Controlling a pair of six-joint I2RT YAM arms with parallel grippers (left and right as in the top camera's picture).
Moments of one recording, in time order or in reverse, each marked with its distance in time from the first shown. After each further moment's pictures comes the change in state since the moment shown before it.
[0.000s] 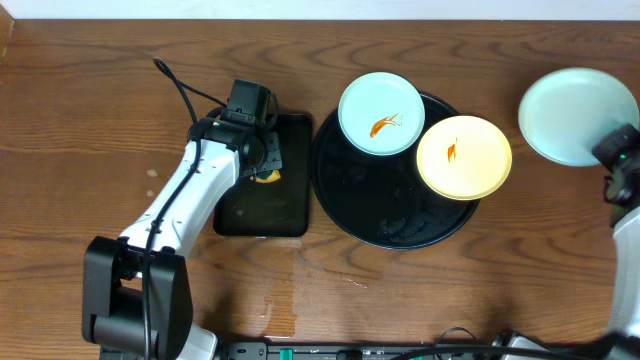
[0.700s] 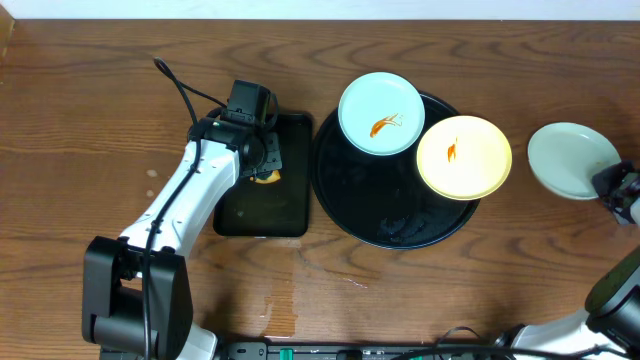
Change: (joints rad) left arm 0.000 0.000 0.000 -0.004 0.000 0.000; right arm -0.158 0.409 0.000 0.082 -0.088 0.113
